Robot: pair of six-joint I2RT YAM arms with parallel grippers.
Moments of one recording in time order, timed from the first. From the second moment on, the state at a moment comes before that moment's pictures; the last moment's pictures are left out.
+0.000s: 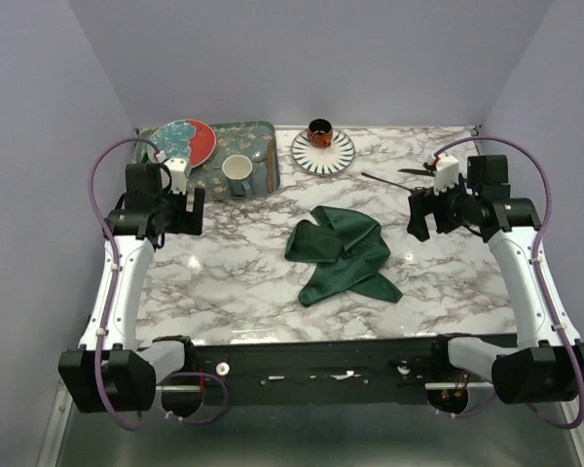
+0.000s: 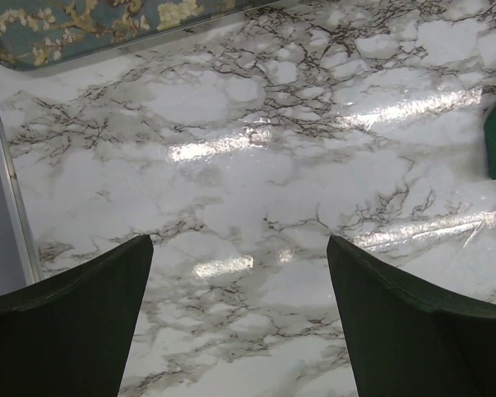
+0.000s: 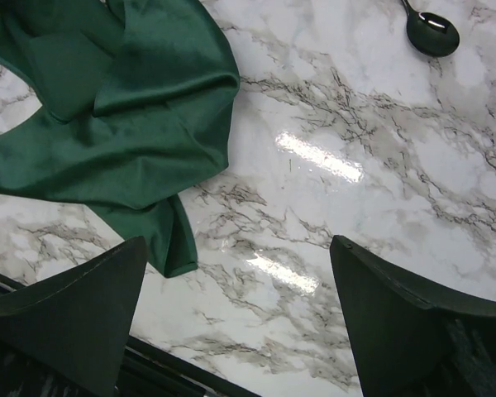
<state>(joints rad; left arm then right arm) 0.04 1.13 1.11 -0.78 0.13 0.14 0.03 1.16 1.22 -0.93 -0.32 -0.35</state>
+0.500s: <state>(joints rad) -0.42 1.26 1.12 -0.65 -0.08 0.14 0.03 1.15 1.14 -0.92 -0.31 -0.34</state>
